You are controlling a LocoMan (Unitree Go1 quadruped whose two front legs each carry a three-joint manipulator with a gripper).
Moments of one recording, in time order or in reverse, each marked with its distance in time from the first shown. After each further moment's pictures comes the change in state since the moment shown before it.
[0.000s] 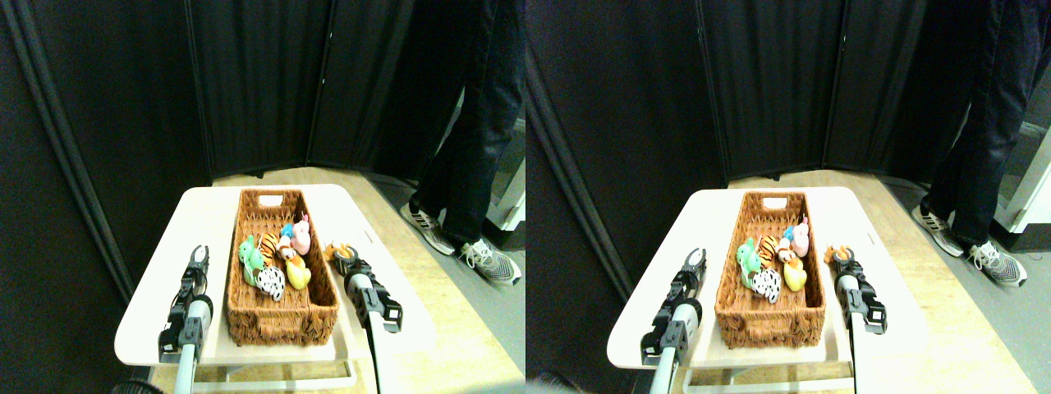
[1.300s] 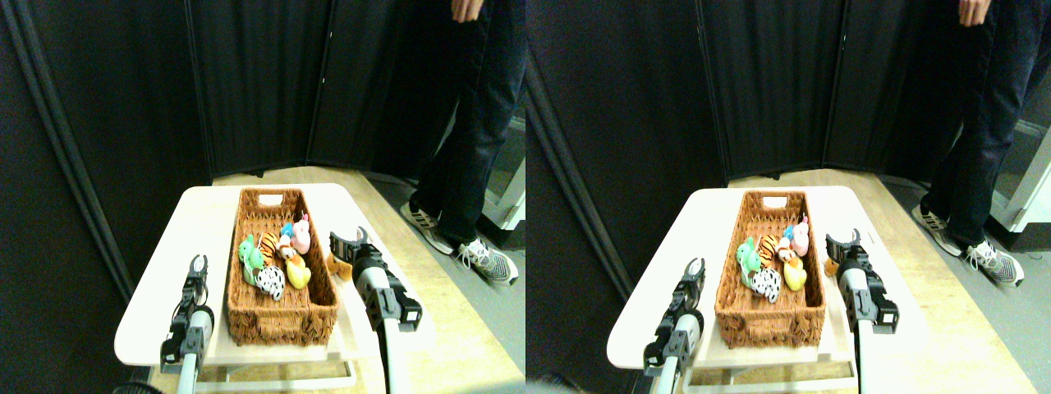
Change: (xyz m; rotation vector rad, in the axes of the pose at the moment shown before) right arm -0.040 0.050 -0.005 0.089 0.069 0.167; left arm -0.002 0.022 0.001 0.009 -0.063 0.052
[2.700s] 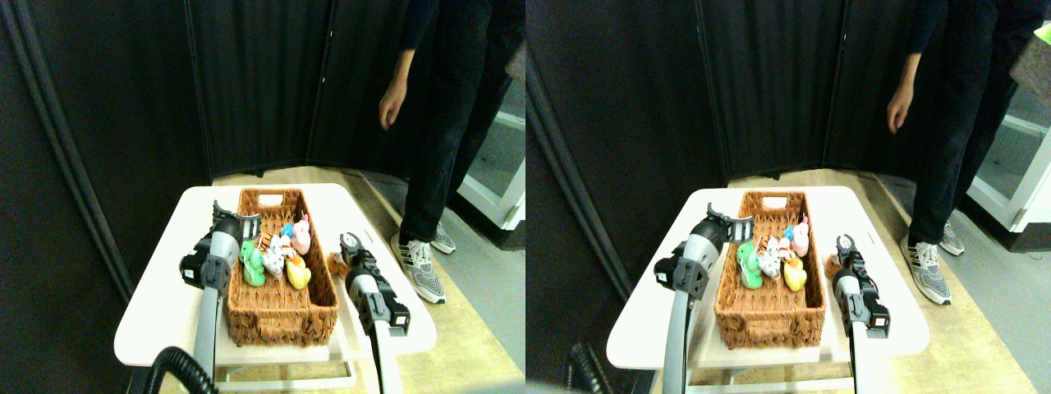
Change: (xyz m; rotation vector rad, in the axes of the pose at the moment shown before) right arm 0.011 -0.014 0.007 -0.117 -0.146 -0.004; left arm -0.016 -0.120 -0.071 0.012 0.364 0.009
